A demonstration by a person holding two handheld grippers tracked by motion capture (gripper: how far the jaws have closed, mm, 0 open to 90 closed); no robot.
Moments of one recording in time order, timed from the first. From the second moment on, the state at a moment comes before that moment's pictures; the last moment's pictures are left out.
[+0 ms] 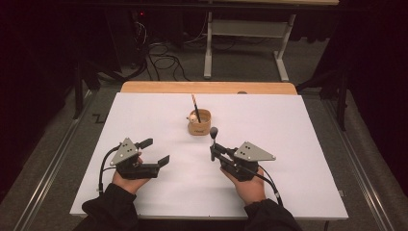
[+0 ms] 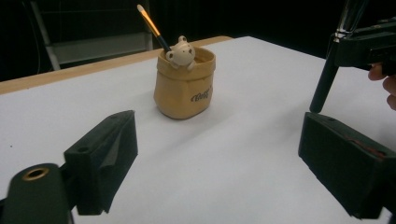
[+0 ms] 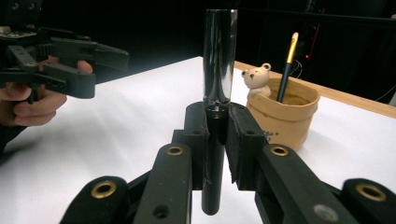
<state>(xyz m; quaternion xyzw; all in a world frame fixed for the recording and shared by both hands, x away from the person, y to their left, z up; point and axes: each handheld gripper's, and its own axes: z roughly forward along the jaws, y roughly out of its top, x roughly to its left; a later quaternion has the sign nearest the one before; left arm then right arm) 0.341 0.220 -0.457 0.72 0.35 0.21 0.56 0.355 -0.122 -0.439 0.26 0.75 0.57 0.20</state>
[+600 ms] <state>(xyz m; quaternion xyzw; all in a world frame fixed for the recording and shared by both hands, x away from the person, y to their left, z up) 0.344 0.220 -0.461 0.72 0.36 0.20 0.56 0.362 -0.132 -0.436 0.28 0.74 0.57 0.22</state>
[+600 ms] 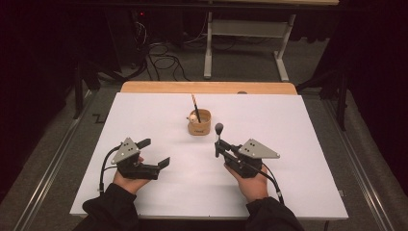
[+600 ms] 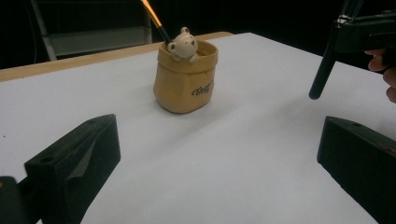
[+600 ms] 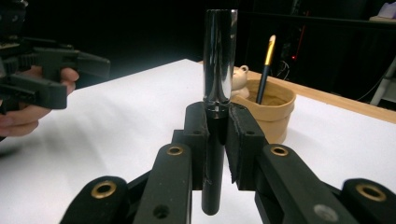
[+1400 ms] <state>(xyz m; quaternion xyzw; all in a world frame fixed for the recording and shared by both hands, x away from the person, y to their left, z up) 0.344 0.223 -0.461 0.72 0.36 0.19 0.57 0.393 -0.127 -0.405 0.30 0.72 0.57 0.23</state>
